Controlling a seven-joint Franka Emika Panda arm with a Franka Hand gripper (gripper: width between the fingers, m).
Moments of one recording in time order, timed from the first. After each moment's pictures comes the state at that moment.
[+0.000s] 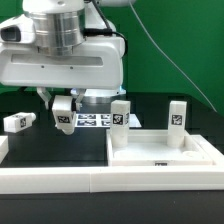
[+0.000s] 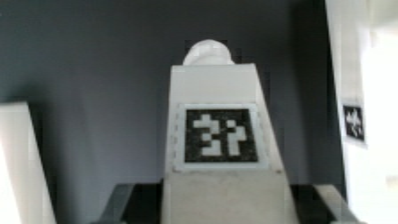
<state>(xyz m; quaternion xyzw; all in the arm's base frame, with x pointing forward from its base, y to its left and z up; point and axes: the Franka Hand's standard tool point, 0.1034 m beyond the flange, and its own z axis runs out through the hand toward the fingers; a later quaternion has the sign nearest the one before) 0.554 -0.095 0.092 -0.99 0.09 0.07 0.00</state>
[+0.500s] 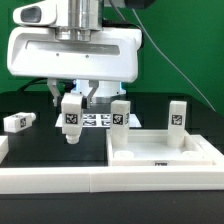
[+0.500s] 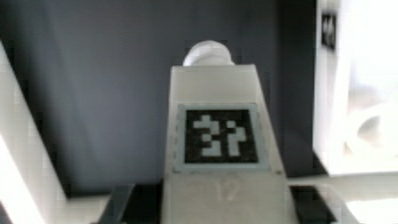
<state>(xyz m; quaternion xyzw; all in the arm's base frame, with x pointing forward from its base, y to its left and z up) 0.573 -0.084 0.098 -0.99 0.07 -0.08 -0.03</state>
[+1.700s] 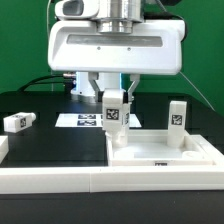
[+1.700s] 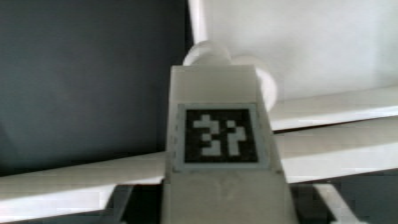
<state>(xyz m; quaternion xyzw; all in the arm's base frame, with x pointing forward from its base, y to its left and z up) 0.595 -0.007 0.115 -0.99 0.09 -0.08 -0.01</state>
